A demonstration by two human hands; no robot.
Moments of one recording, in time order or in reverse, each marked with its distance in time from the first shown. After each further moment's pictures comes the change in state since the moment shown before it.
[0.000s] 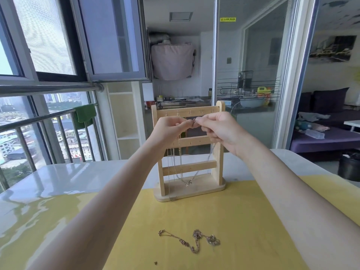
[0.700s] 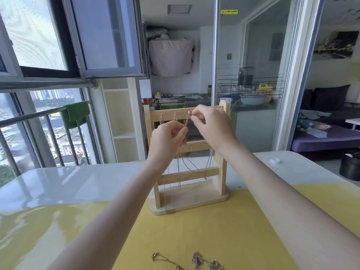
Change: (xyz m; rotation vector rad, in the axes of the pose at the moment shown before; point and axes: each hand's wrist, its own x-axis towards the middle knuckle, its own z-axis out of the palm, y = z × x) left_hand 0.046 -0.051 0.017 0.196 0.203 0.222; right_hand 0.064 0.026 0.015 -0.716 0.325 -0.457
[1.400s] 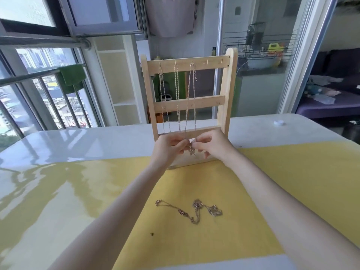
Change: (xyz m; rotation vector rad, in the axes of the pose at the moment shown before) left_hand -0.087 -0.071 0.030 -0.114 -0.230 -0.338; right_hand -0.115 0.053 0.056 0.434 -0.538 0.571
